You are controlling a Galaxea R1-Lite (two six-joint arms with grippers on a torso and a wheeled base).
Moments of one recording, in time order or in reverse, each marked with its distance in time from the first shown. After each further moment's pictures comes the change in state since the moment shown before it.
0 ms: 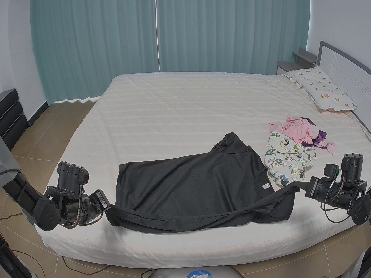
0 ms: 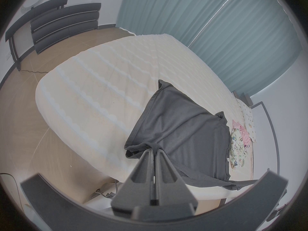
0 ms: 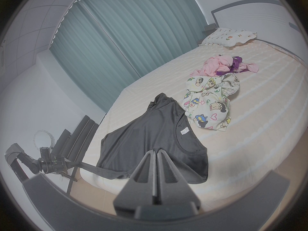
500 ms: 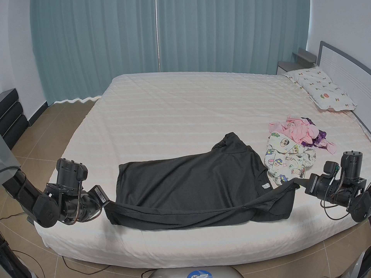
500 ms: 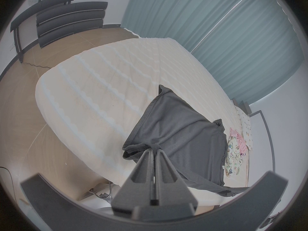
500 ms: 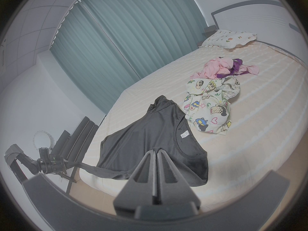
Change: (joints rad) left arm 0.013 -0.006 -0.022 -0.002 0.000 -0.054; right arm -0.003 0.008 -0.027 0.000 -0.004 0.001
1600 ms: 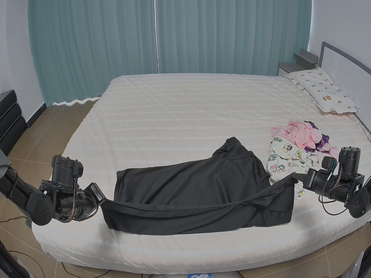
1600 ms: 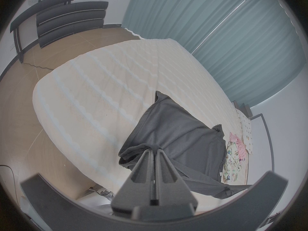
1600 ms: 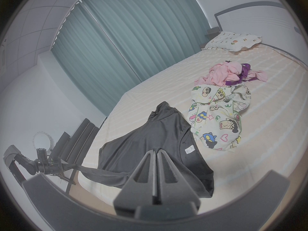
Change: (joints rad) left arm 0.007 -0.051 -0.017 0.080 0.001 -0.011; right arm 0.014 0.030 -0.058 0.000 -0.002 0.001
